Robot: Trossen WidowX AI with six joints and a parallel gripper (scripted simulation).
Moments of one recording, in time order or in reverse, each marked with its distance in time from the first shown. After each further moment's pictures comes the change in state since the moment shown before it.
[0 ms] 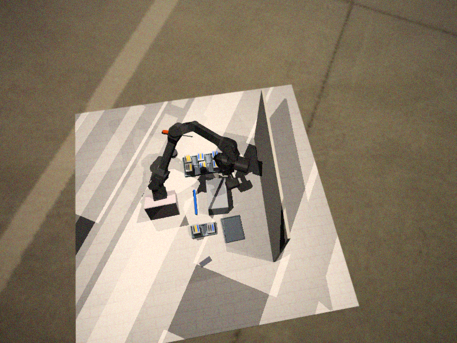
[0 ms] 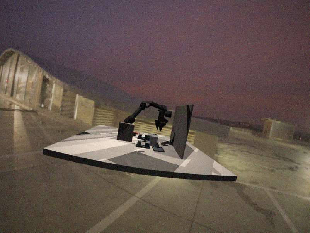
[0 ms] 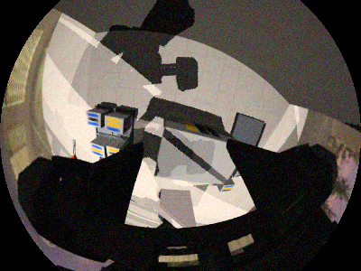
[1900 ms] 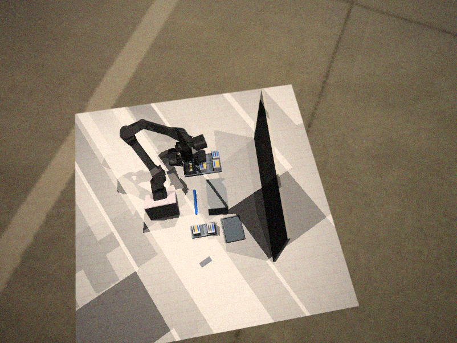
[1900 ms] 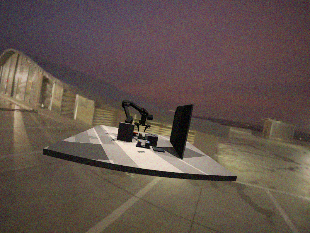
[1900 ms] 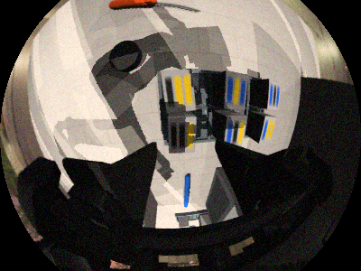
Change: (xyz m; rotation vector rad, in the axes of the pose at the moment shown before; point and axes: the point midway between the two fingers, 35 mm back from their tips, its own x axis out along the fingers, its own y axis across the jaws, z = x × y) arm 0.073 0.175 -0.140 -1.291 -0.014 0.009
